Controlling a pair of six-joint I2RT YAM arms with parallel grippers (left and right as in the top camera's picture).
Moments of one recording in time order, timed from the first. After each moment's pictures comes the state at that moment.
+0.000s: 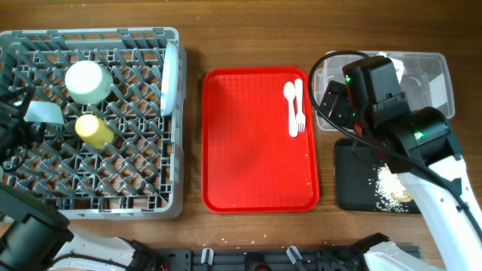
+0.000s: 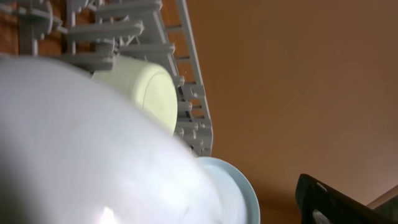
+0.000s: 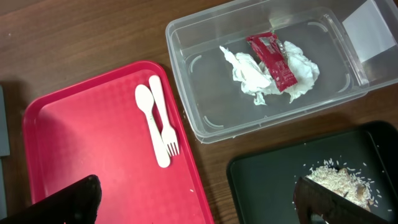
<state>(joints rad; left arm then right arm) 0.97 1.84 1.16 -0.26 1.23 -0.57 0.39 1.26 1.42 -1.17 0.34 0.61</state>
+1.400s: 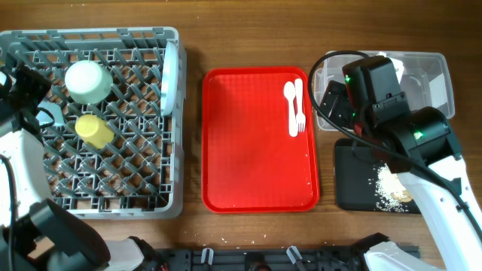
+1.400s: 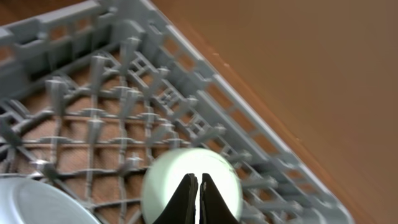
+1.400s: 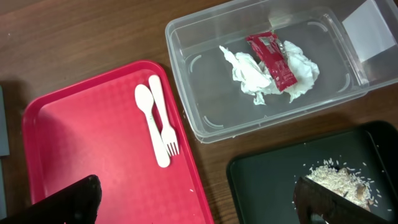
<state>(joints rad) 0.61 1.57 1.15 -0.16 0.27 -0.42 0.39 1.26 1.42 -1.17 0.34 0.61</state>
